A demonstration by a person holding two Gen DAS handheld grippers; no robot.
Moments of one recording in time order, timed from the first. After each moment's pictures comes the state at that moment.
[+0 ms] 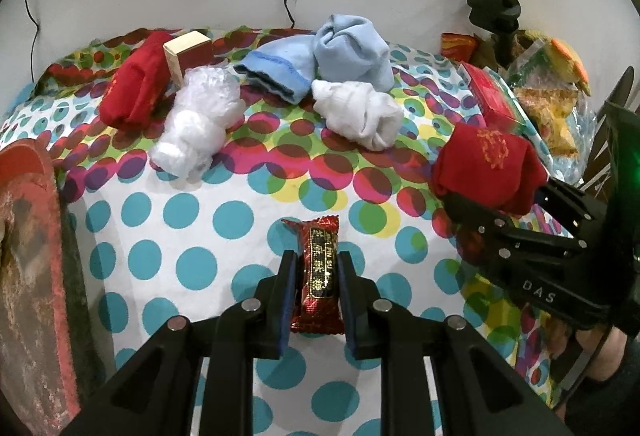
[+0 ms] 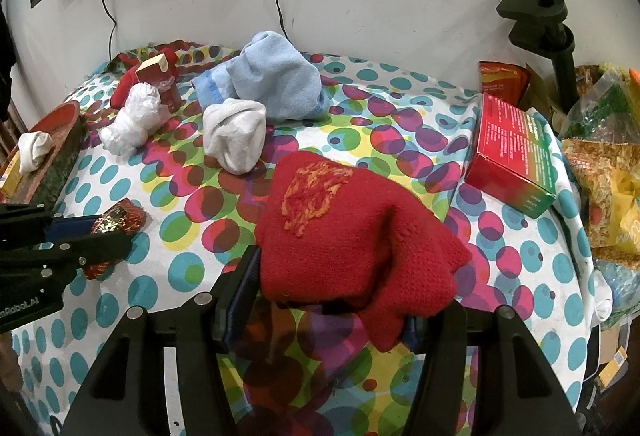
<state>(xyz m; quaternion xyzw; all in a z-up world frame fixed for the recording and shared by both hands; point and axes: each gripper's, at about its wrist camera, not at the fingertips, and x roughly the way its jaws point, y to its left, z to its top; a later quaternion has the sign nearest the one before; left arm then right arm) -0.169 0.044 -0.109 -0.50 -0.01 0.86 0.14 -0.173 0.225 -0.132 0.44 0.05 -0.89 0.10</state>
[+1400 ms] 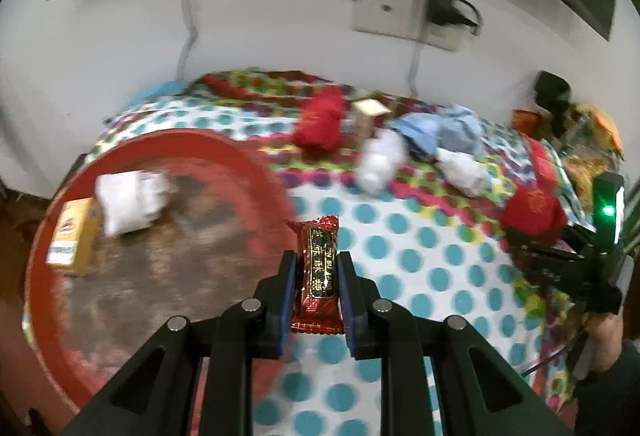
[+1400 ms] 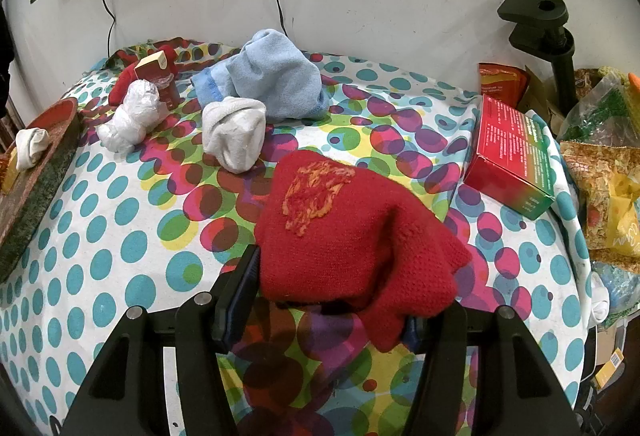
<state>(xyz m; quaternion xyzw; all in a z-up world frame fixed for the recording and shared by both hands) -0.103 -0.070 -0.043 -0.43 -0.04 0.90 -0.01 -0.174 0.225 -0.133 0.44 0.06 -0.89 0.10</state>
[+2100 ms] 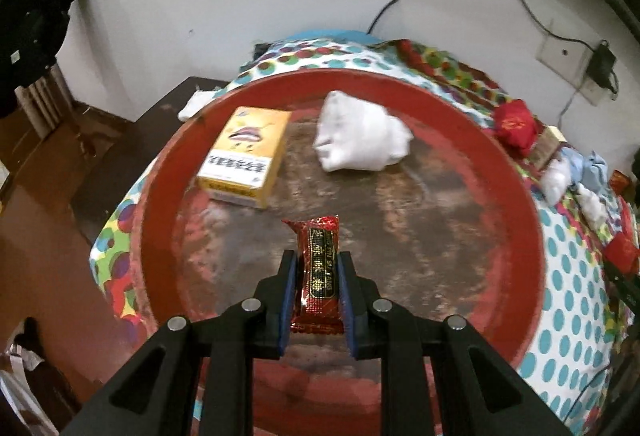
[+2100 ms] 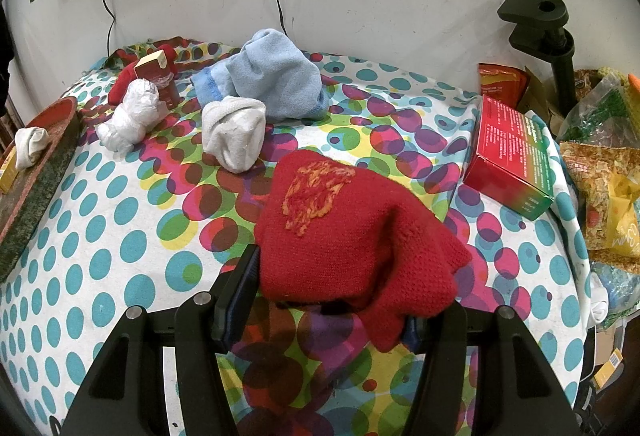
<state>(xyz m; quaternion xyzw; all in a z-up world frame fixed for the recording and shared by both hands) -0.053 -0.235 -0.076 -0.46 -0.11 0.87 -0.17 -0.174 0.225 -0.133 0.44 0.06 -0.89 0.10</state>
